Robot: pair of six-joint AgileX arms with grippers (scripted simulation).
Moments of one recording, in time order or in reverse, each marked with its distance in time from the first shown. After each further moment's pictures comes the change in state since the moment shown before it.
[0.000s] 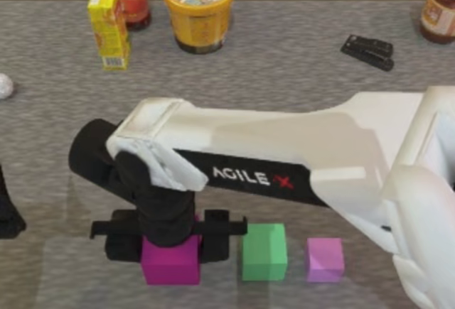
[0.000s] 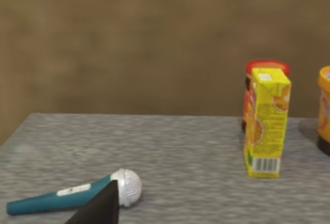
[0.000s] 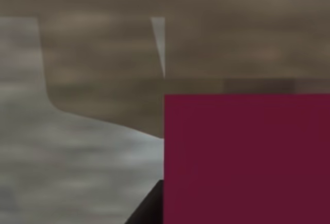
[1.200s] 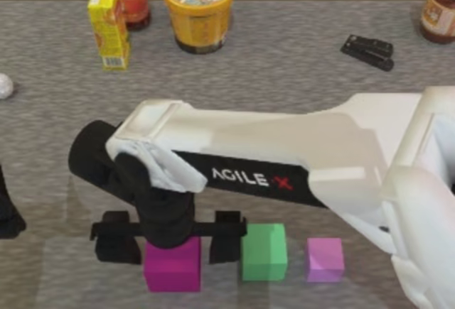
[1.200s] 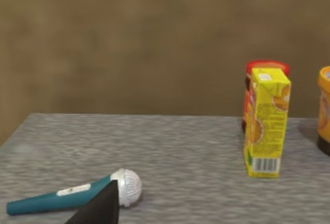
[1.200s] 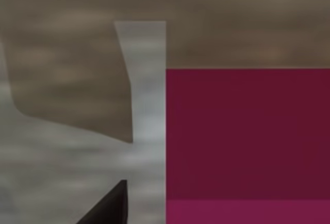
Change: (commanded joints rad) left arm 0.000 0.000 0.000 0.000 0.000 0.000; right arm 0.000 0.000 0.000 0.000 0.000 0.000
